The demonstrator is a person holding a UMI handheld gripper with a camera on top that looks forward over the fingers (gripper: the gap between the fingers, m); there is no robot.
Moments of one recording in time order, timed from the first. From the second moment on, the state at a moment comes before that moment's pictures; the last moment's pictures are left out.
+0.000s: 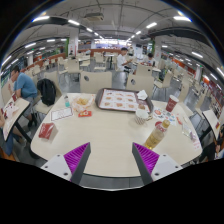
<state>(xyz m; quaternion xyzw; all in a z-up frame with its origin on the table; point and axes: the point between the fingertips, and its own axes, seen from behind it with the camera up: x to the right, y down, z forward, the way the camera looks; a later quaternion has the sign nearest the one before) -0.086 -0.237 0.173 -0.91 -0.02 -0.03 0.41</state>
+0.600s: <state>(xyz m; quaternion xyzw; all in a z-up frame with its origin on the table) 0.080 -0.204 0.070 -0.90 0.01 -0.02 0.45</state>
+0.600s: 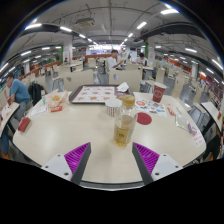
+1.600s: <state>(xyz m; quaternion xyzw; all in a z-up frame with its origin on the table) 0.208 -0.041 0.124 -0.82 -0.08 -0.24 0.52</state>
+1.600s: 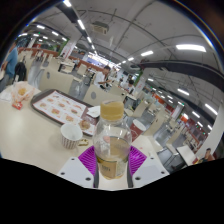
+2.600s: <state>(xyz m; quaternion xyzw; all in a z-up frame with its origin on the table) 0.207 0.100 0.163 -0.56 -0.48 -0.57 0.37</state>
